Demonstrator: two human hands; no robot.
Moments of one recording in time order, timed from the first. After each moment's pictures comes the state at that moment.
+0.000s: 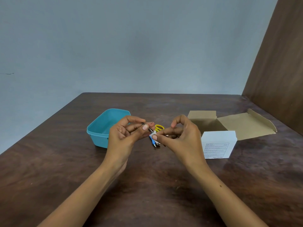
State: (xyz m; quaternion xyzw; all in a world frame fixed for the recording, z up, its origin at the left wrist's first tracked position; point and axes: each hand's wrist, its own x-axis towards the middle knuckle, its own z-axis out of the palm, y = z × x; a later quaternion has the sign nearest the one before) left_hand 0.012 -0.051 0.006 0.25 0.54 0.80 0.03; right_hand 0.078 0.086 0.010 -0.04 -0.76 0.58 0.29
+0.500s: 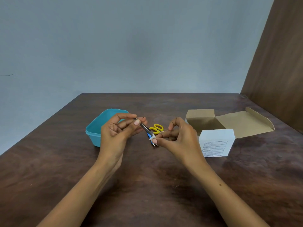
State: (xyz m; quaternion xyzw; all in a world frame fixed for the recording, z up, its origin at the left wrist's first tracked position) left_hand 0.006 -0.057 0.010 0.23 0.53 0.82 0.01; right_hand 0.074 0.092 0.002 -0.07 -0.82 0.50 0.25
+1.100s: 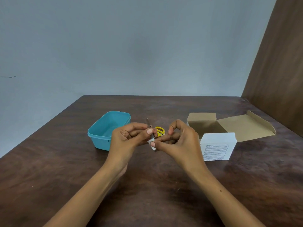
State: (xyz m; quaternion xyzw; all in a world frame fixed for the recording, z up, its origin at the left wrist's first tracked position) left_hand 0.010 -0.050 0.002 0.23 0.58 0.78 0.05; right_hand 0.081 0.083 0.007 -0.05 -0.81 0.51 0.28
